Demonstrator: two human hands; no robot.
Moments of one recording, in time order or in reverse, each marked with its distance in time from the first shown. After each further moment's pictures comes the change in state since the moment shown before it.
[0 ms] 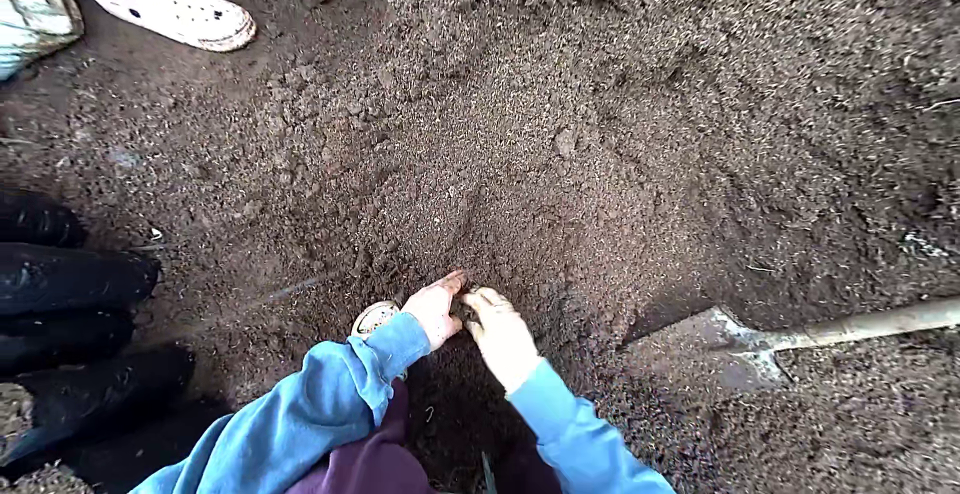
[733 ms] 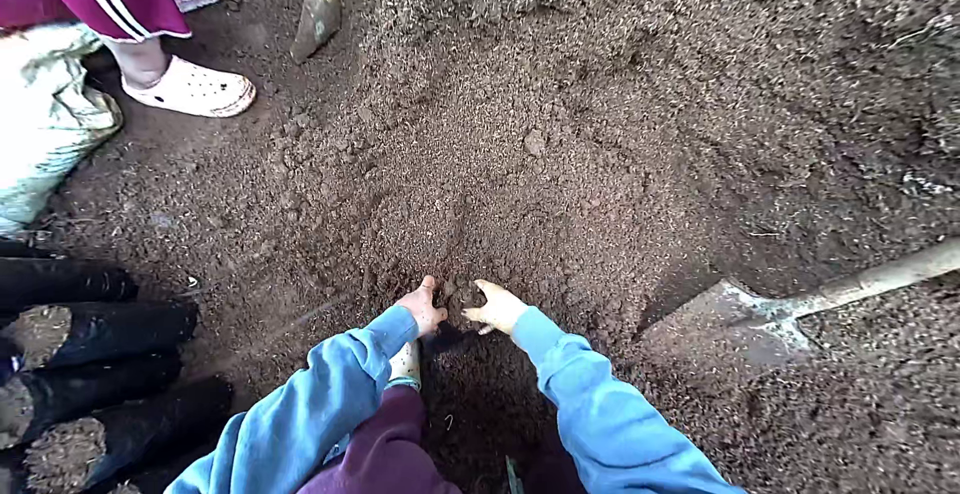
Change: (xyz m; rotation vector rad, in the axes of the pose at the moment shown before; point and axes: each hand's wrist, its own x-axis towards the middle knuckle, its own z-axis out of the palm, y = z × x) left_hand 0.017 -0.008 -0.006 -0.079 -0.099 -0.361; right_hand 0.039 0.049 -0.008 0.549 -0.295 0.293
